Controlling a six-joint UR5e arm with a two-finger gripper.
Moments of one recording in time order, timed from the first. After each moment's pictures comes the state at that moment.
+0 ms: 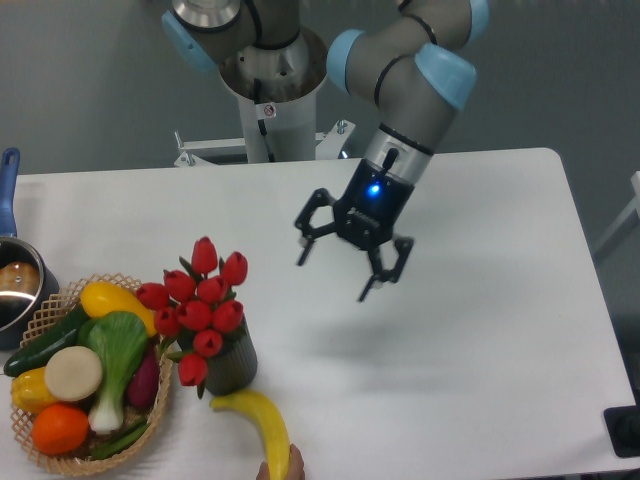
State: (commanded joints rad) arm 2.72 -1.69 -1.91 -0.77 1.16 1.09
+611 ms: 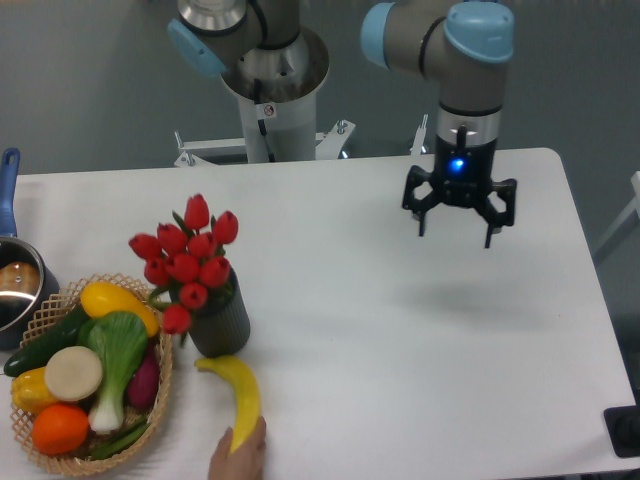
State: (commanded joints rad) arm 2.87 -1.73 -1.89 -0.78 1.46 1.31
